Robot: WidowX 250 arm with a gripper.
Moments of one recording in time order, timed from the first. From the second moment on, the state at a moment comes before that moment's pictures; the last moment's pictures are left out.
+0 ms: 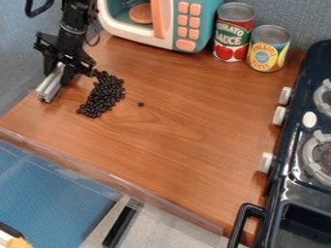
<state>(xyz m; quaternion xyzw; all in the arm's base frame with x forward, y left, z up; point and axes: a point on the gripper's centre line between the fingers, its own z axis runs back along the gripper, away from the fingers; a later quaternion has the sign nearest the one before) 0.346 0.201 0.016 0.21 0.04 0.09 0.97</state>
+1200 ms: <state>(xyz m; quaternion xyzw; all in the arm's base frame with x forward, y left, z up) 0.355 0.194 0.037 0.11 0.02 0.11 0.99</state>
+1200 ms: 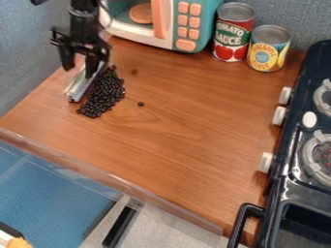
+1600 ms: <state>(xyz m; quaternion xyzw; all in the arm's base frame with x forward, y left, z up) 0.349 0.206 0.046 0.12 0.03 0.13 0.98</state>
